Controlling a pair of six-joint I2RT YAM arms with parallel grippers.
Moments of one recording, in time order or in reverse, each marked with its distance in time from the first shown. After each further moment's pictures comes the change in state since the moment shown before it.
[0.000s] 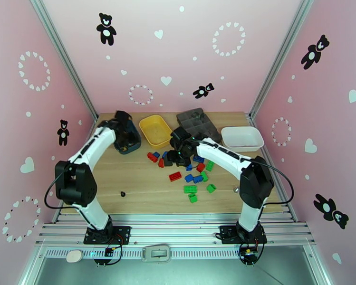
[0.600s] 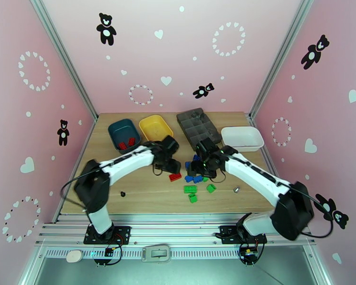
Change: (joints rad) left arm -0.533 0.192 -0.032 0.130 0.025 0.176; right arm -0.118 -0.431 -0.439 -0.026 0.098 0.018
